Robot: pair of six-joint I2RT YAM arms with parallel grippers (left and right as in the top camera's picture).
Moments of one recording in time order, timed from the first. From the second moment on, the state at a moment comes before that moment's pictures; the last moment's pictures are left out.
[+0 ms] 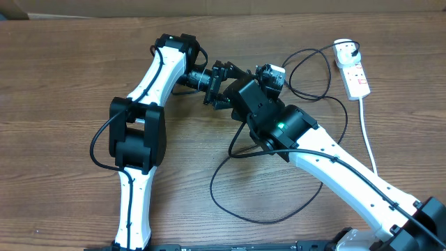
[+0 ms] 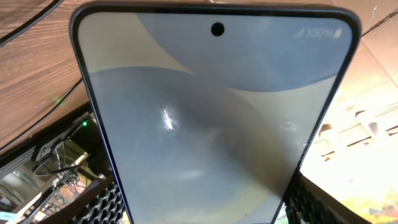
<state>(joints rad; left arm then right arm) -0.26 2.41 2.05 -1.40 1.42 -0.57 0.73 1.56 1.35 -0.75 0.44 0.91</state>
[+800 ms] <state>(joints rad) -0.03 2.23 2.05 -1.44 1.49 -0.14 0.73 1.56 1.42 -0.78 0.44 0.93</state>
